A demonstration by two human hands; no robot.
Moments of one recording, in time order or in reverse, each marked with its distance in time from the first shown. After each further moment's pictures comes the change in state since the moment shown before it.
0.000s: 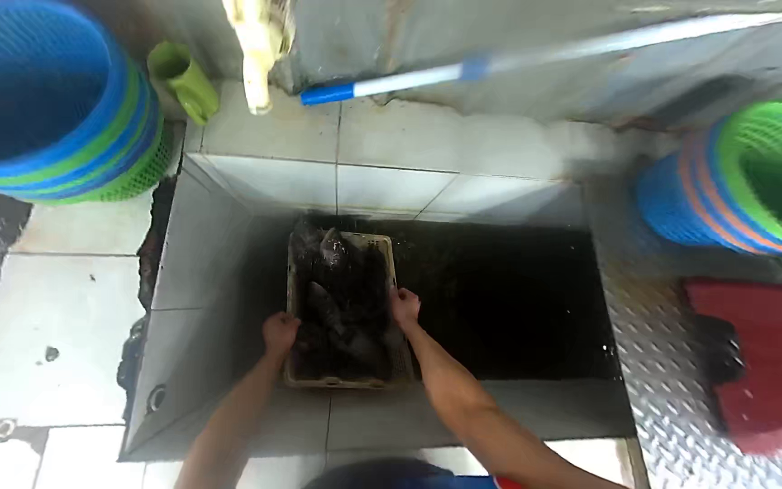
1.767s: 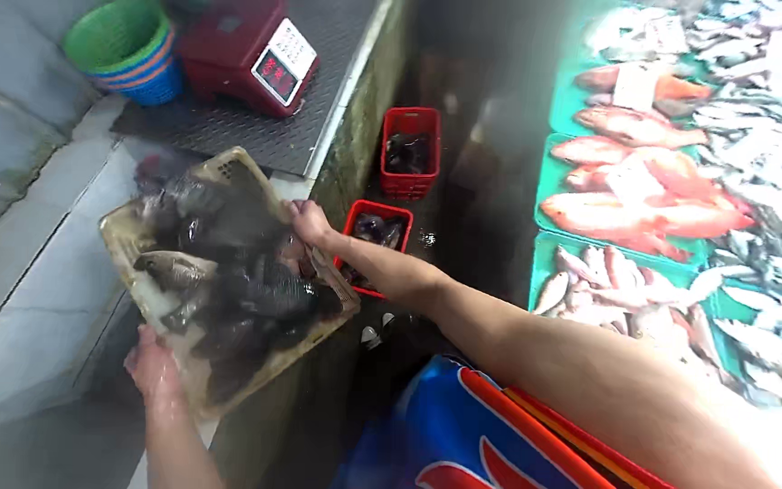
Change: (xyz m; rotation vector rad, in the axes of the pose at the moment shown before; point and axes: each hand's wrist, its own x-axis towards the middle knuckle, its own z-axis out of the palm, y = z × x) left_hand -0.468 0.066 0.018 -0.151 -0.128 0.727; right_hand -0.484 0.226 -0.285 0.661 0.622 -0.069
